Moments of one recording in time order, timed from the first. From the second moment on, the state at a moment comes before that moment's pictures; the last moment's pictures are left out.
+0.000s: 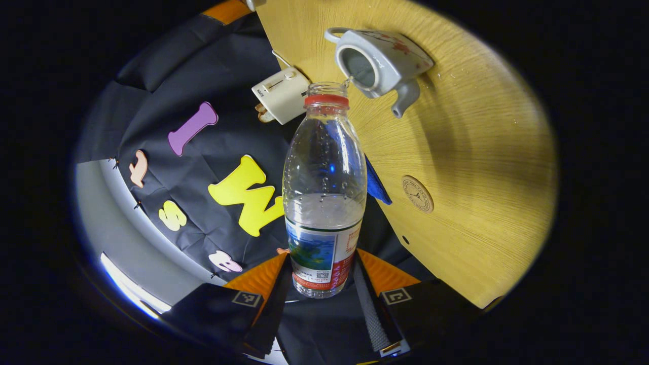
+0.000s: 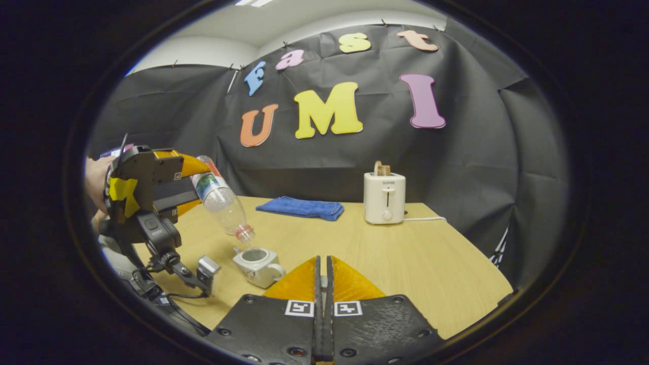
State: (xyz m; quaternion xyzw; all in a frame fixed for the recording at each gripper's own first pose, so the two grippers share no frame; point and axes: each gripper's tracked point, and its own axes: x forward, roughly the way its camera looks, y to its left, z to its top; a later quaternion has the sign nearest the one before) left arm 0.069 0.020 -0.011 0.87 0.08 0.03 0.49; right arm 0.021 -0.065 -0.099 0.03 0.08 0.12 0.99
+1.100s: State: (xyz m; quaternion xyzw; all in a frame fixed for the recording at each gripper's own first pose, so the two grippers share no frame) left arm 0.052 0.057 -0.085 0.61 0.20 0.00 0.77; right arm 0.020 -0.060 -0.097 0.04 0.08 0.13 0.99
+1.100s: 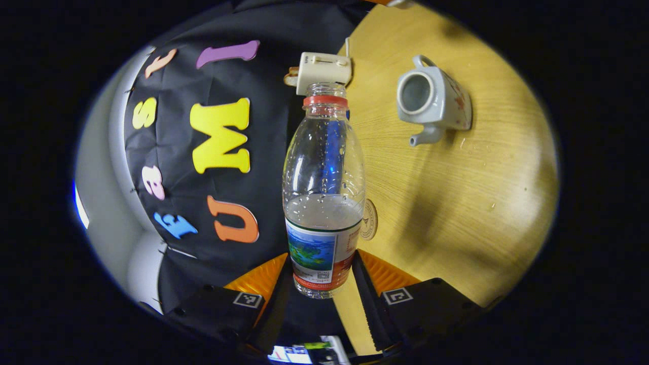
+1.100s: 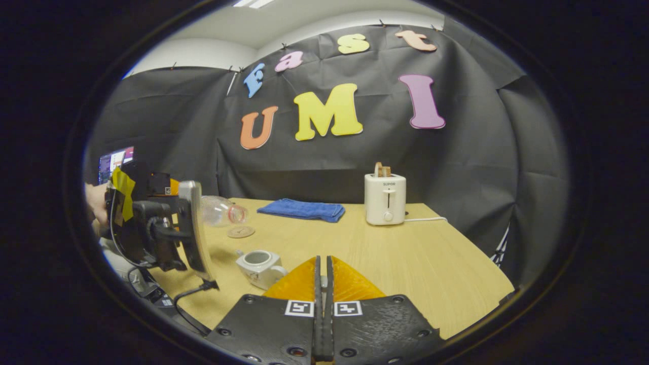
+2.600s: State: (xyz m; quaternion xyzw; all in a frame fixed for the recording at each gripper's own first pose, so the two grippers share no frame) left arm 0.190 0.084 -0.070 -0.03 0.10 0.00 0.99; right arm 0.024 -0.061 -0.094 0.01 0.10 0.06 0.99
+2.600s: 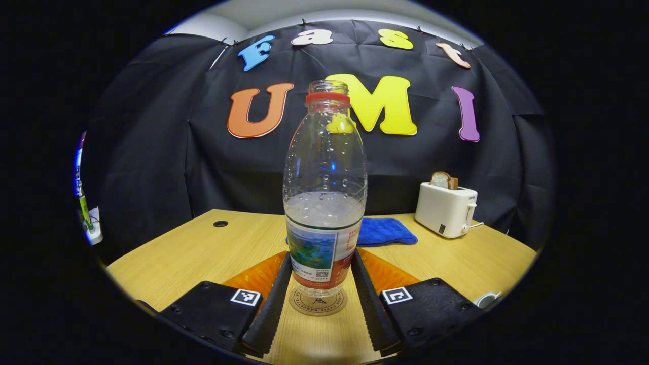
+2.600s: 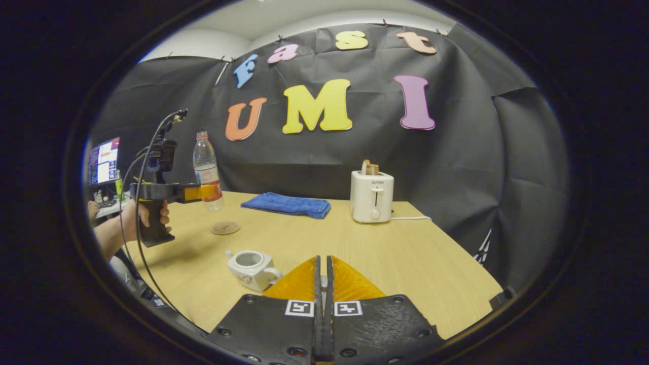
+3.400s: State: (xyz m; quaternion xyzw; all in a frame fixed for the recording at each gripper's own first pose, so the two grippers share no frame) left arm 0.215 0.083 -0.133 -0.05 0.17 0.00 0.98; right arm 0.027 -0.055 -0.094 0.00 0.11 0.06 0.99
